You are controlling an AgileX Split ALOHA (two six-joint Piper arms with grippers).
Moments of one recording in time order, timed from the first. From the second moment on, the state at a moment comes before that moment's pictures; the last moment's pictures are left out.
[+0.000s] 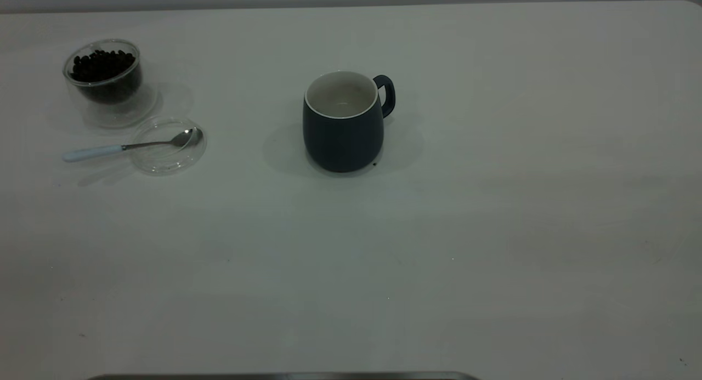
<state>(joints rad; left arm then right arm) -0.01 -0.02 -0.49 0.01 1.14 0.01 0.04 -0.02 -0.47 -0.02 1.13 -0.05</state>
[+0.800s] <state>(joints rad) -0.01 0.01 -0.49 -0.01 1.14 -0.03 0.04 -0.02 -0.47 -0.02 1.13 -0.05</state>
